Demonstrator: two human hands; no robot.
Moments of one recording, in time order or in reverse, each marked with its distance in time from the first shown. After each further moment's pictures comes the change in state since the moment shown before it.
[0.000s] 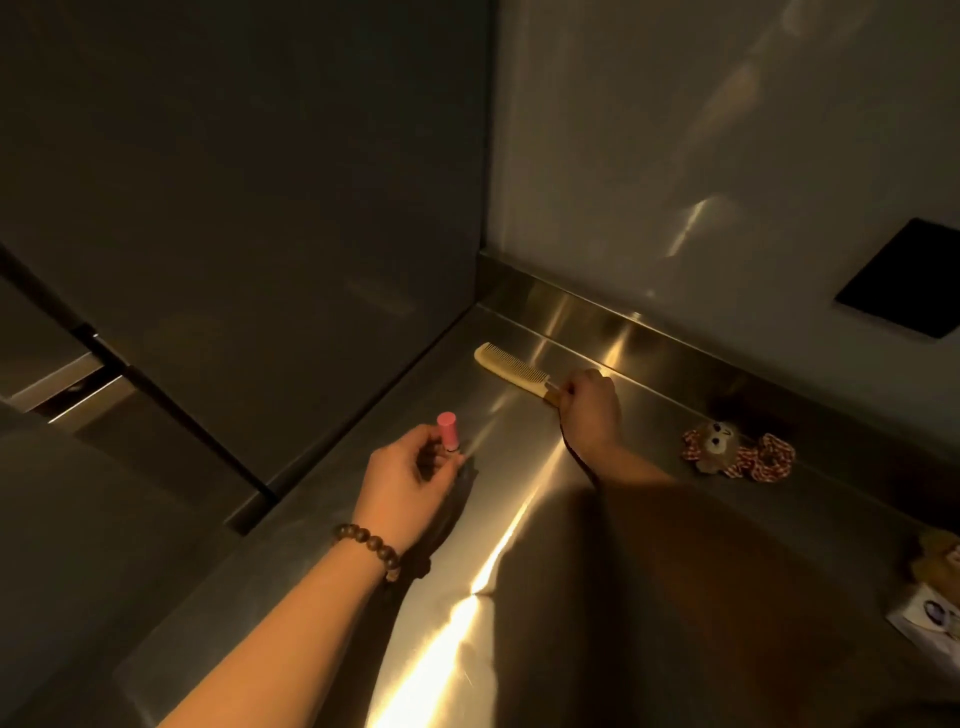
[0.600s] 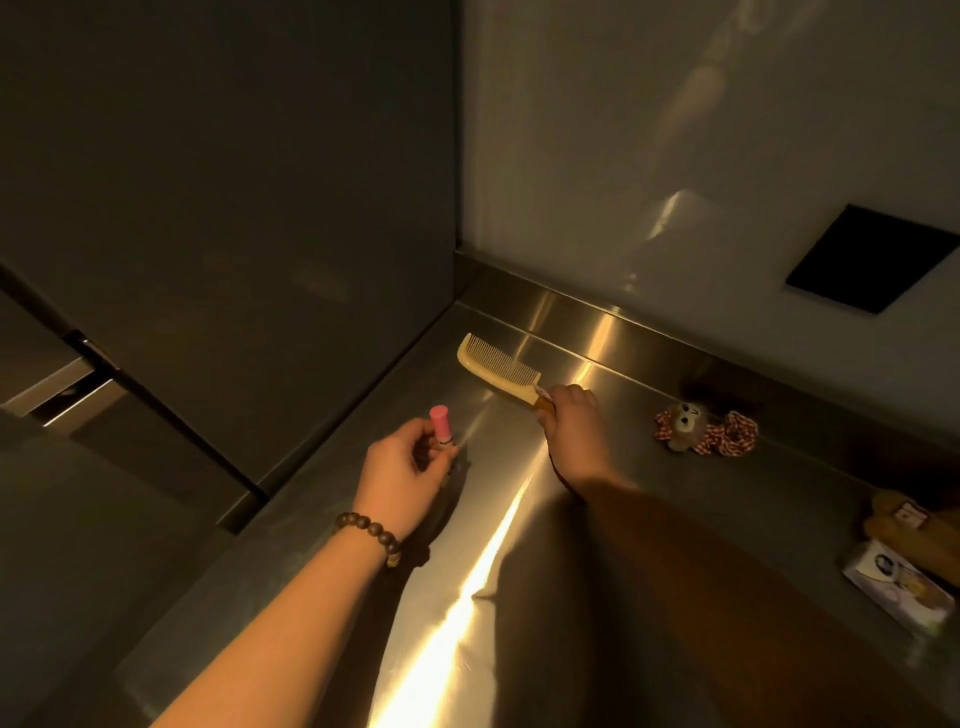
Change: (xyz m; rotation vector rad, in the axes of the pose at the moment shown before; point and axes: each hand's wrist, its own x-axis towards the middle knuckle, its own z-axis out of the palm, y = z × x) left_hand -0.004 0.013 0.006 -0.014 -0.053 -0.046; right_hand -0.054 0.002 -0.020 -0.029 -0.023 -0.107
